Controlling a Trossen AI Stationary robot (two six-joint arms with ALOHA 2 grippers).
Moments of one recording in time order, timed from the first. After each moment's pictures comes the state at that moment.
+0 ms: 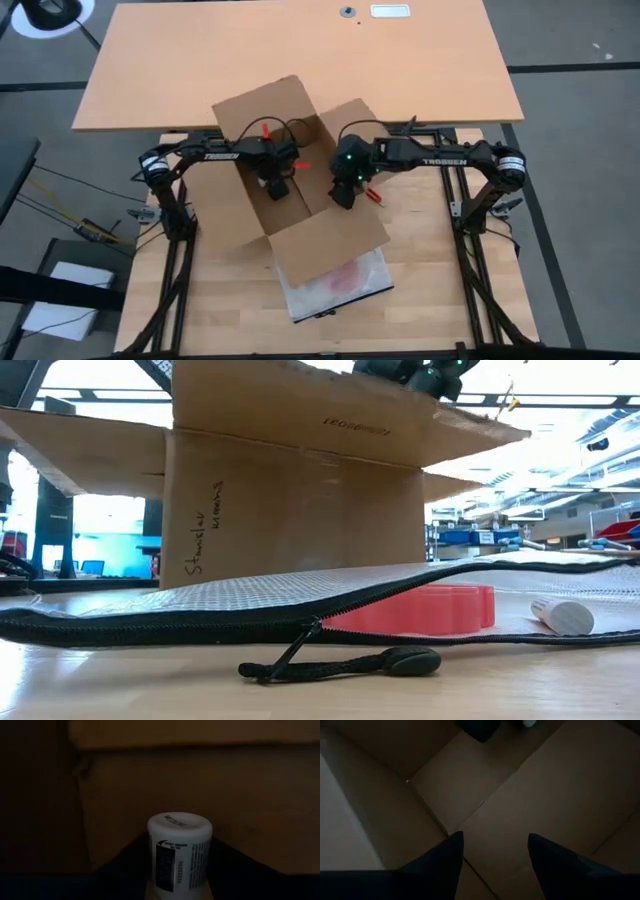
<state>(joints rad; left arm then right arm) 0.49 1.77 1.15 -0.78 -0.17 0.04 -0.24 1.65 1.33 -0.57 -0.15 0.18</state>
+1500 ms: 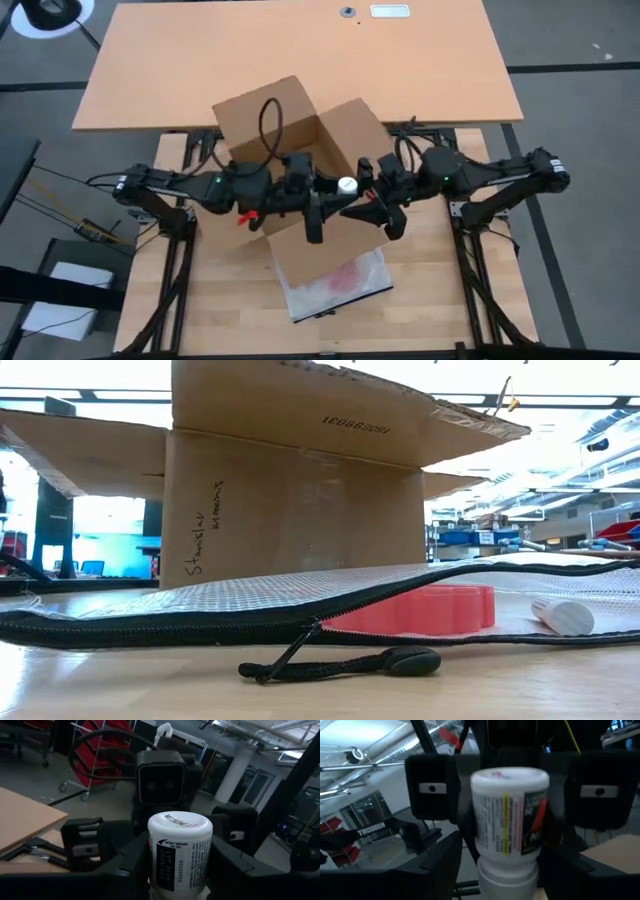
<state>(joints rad) -0.24 1.58 1.75 -0.10 -0.36 -0.37 0.17 1.27 1.27 0.17 -0.08 0.40</state>
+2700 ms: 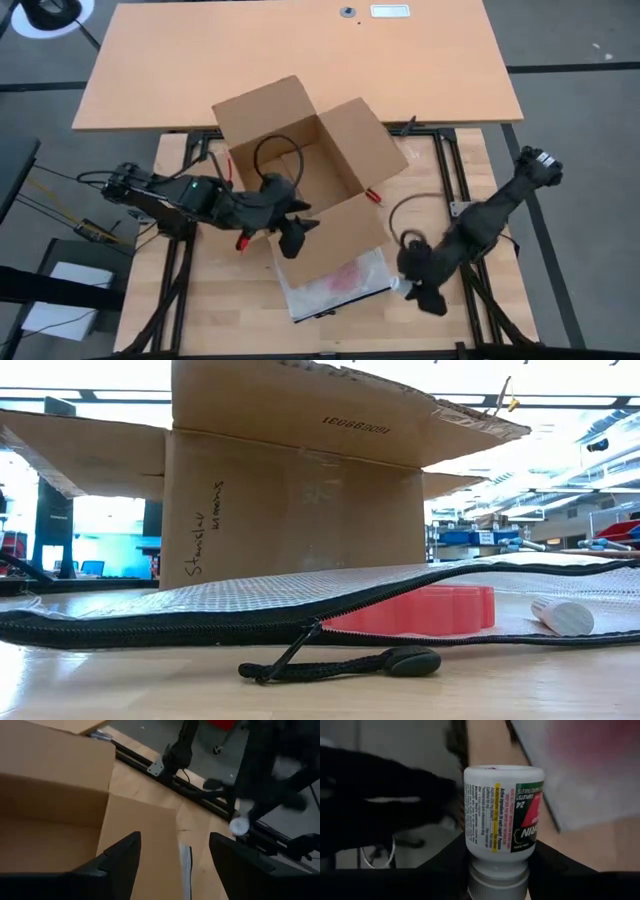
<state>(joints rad) -0.33 1.50 1.73 -0.78 -0.47 -0.69 0.69 1.31 1.23 -0.87 -0.04 0.88</state>
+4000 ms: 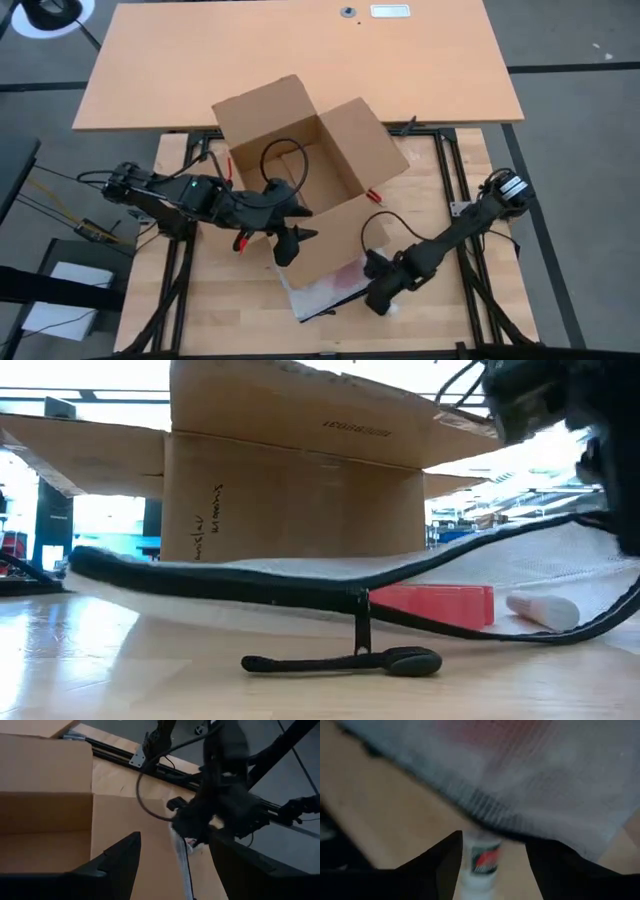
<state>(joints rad) -0.33 1.49 1.73 -0.78 -0.36 -0.53 0.61 1.70 1.14 -0.72 0.03 1.25</state>
